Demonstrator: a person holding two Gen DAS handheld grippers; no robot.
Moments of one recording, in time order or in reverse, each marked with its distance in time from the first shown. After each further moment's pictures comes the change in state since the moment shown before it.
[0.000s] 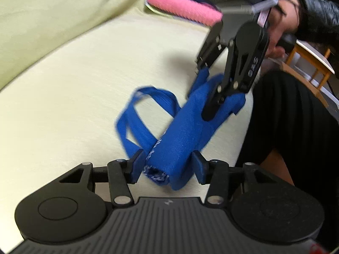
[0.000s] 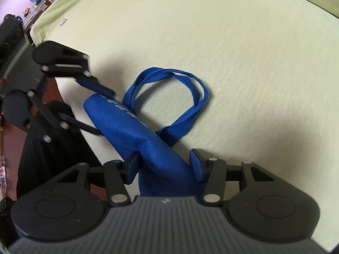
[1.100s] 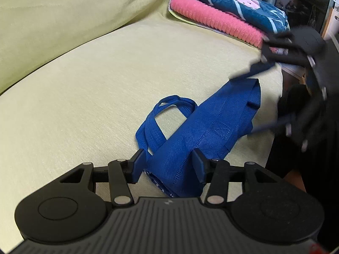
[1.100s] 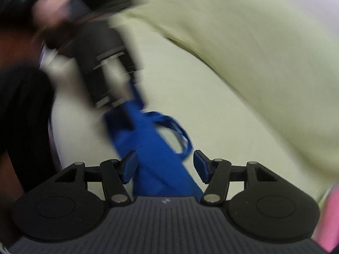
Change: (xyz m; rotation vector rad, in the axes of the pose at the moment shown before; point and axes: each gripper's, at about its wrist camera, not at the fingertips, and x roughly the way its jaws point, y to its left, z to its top) left arm 0.014 0.015 0.005 -0.061 -0.020 0.077; right arm -0.001 0.126 -0.096 -0.731 -0.400 -0.574
